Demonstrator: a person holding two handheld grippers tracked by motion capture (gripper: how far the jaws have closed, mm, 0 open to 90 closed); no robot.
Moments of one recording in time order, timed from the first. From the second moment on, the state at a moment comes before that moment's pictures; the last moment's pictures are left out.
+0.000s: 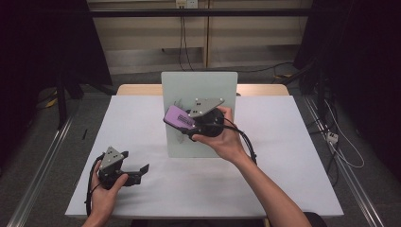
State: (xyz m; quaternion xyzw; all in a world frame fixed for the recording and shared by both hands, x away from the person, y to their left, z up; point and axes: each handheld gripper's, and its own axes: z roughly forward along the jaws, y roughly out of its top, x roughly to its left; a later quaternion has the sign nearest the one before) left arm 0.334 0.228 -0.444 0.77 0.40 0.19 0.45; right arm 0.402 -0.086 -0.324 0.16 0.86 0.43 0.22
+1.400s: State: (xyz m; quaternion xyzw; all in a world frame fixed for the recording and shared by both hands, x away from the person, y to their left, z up) left arm 0.334 0.229 -0.443 0.78 0.40 0.20 0.45; right arm 0.423 -0.078 -0.297 0.19 0.85 0.42 0.27
